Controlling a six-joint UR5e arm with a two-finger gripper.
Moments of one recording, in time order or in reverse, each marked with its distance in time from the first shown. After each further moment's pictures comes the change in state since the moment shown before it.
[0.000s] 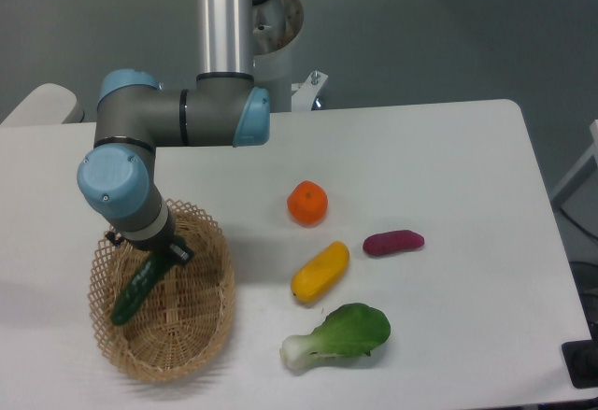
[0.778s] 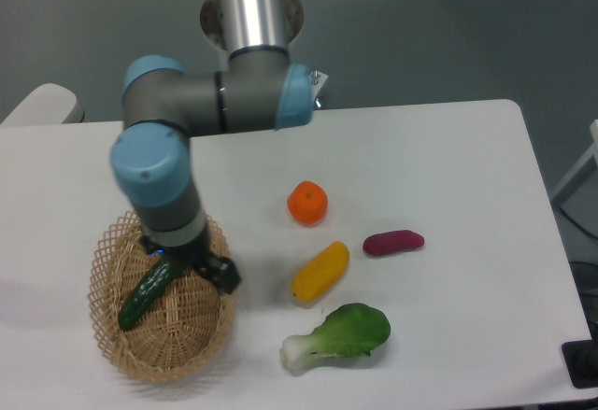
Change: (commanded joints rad) arm 0.211 0.041 0.213 -0.011 -0.003 0.217
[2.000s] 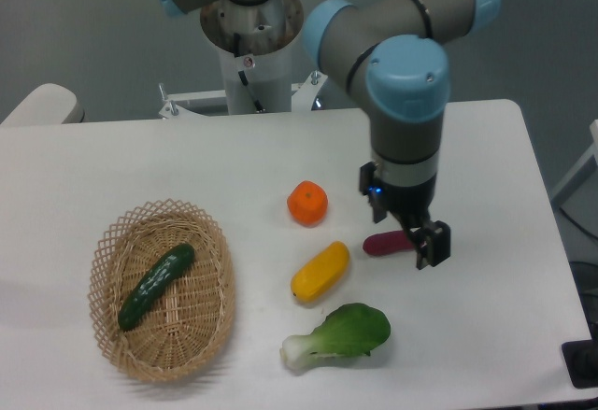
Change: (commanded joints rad) arm 0.332 0.051 0.018 0.000 -0.003 0.800
